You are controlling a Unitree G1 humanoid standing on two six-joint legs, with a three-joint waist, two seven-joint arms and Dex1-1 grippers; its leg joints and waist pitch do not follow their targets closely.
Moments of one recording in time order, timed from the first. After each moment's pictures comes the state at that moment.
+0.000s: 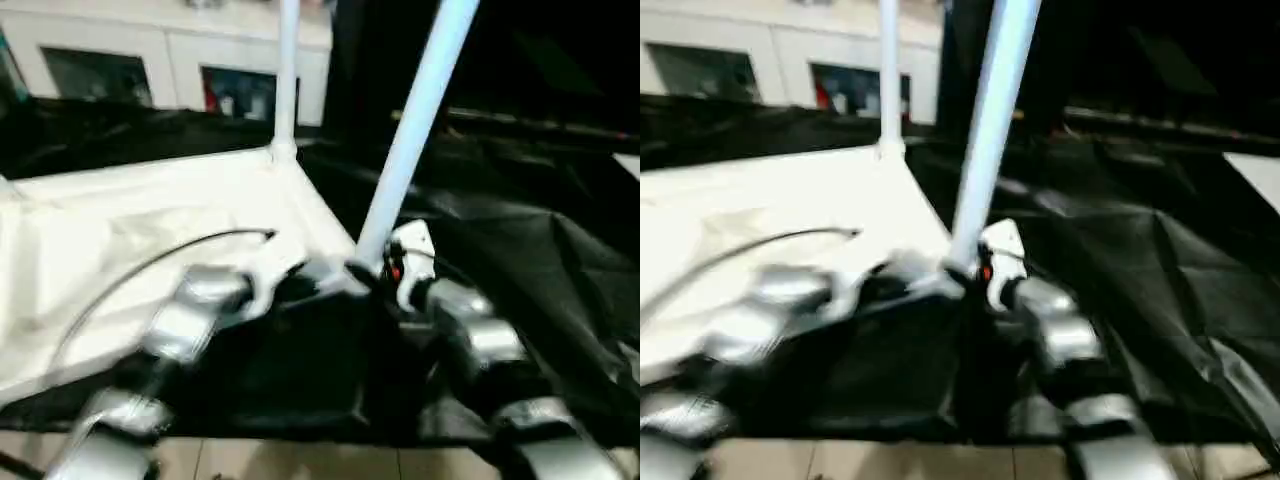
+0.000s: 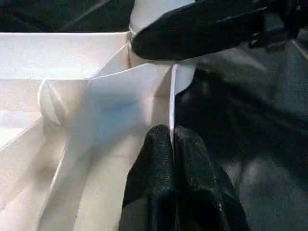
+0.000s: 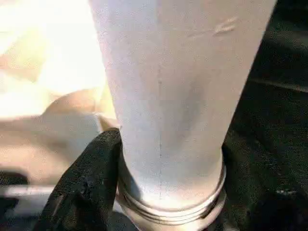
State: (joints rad) left arm -0.59 0.20 -0.25 0.53 0.08 0.30 -0.78; right arm -0.59 -0.04 0.00 0.77 0.12 0.13 0.32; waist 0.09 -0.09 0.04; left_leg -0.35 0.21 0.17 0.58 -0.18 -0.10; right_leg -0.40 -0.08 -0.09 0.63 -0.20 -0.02
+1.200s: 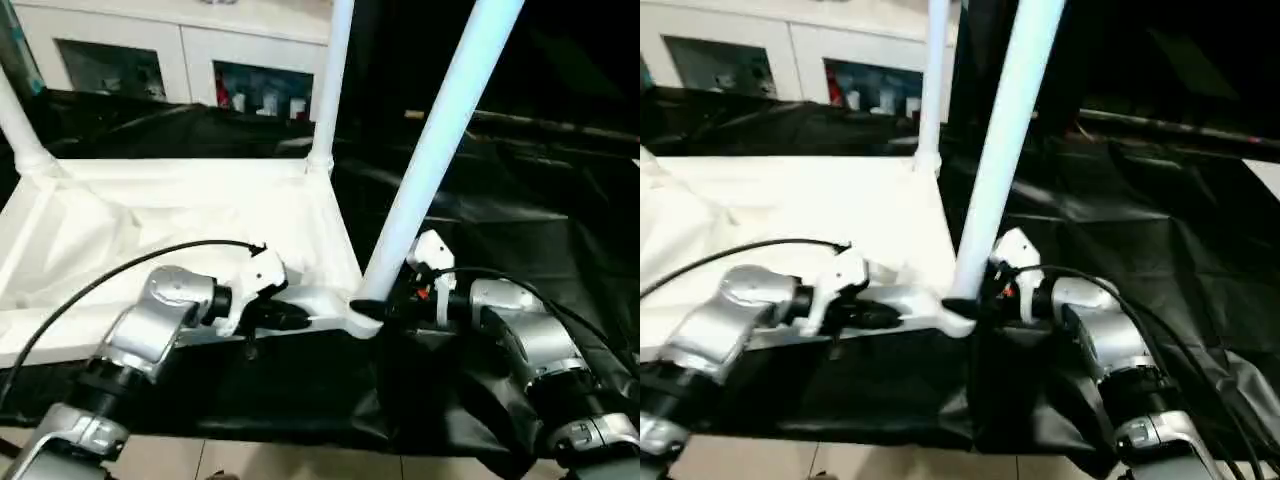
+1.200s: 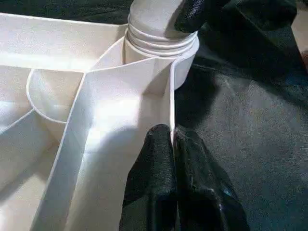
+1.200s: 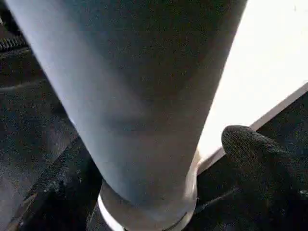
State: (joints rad) left arm -0.46 0.45 -0.29 0.29 -0.05 0.32 -1.23; right arm -0.46 -0.37 0.19 0.45 0.16 0.15 1.06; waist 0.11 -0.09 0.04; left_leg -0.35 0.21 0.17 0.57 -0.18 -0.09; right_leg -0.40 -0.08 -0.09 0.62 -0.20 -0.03
